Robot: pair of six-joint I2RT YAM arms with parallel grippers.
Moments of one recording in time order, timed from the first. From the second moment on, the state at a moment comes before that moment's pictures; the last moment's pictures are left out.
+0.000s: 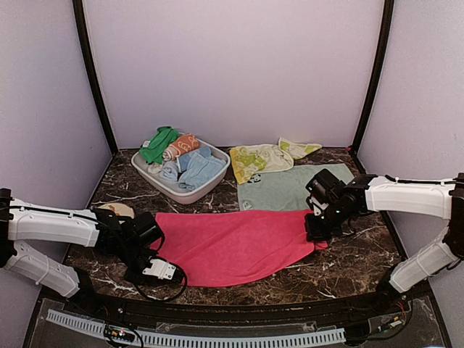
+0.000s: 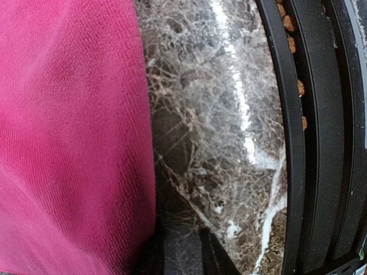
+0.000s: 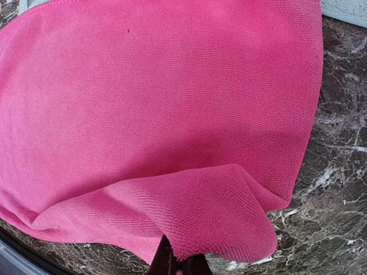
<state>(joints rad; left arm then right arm) -0.90 1.26 0.59 -0.76 0.16 0.86 0.69 1.39 0.86 -0.74 -0.02 0.63</state>
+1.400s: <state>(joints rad) -0.85 1.26 0.58 -0.65 0.12 0.88 0.69 1.32 0.86 -0.76 -0.03 0.63</state>
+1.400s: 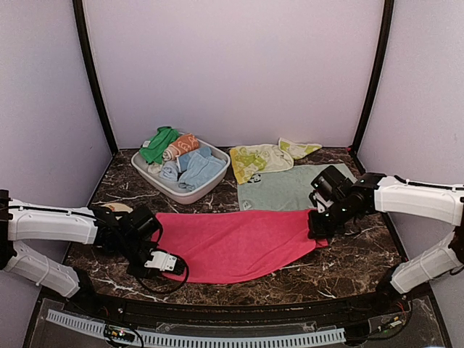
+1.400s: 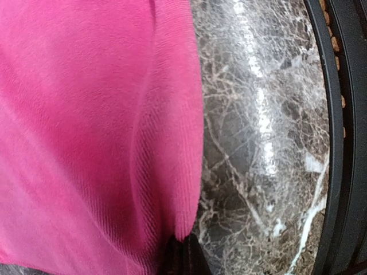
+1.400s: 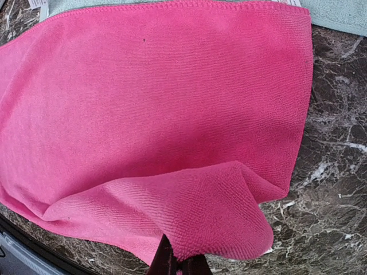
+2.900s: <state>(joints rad) -0.56 1.34 0.87 -0.84 0.21 0.93 0.68 1.49 1.03 -0.92 -0.10 0.54</state>
